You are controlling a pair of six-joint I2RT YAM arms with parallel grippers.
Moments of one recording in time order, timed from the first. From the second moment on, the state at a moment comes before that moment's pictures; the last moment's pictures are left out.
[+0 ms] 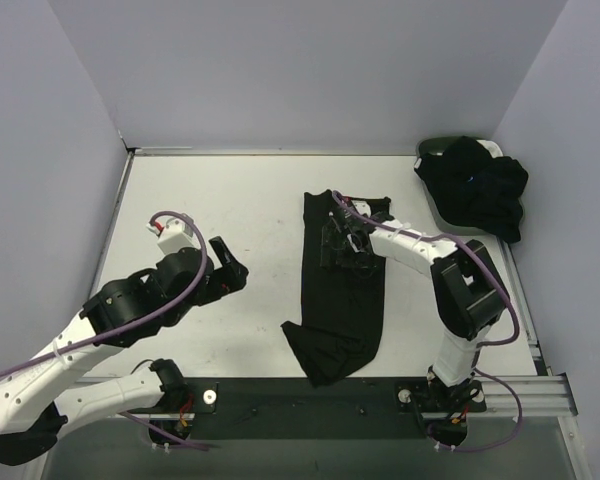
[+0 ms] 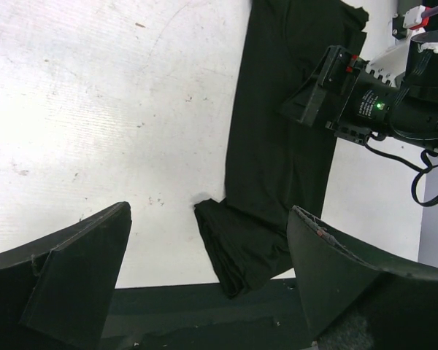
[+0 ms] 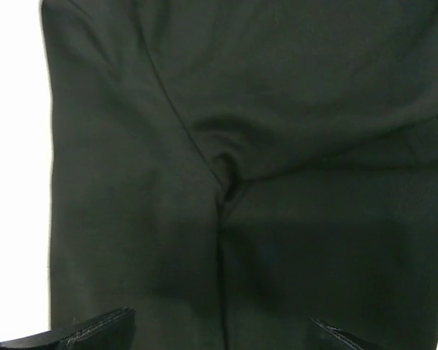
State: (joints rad) left arm -0.96 0.84 1.15 -1.04 -0.55 -1.07; right arm 0.57 1.78 1.16 -0.56 0.14 0.56
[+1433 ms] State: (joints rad) left arm -0.36 1.04 0.96 -0.79 -0.07 -0.79; right arm 0.44 2.54 2.28 -0.63 -0.21 0.51
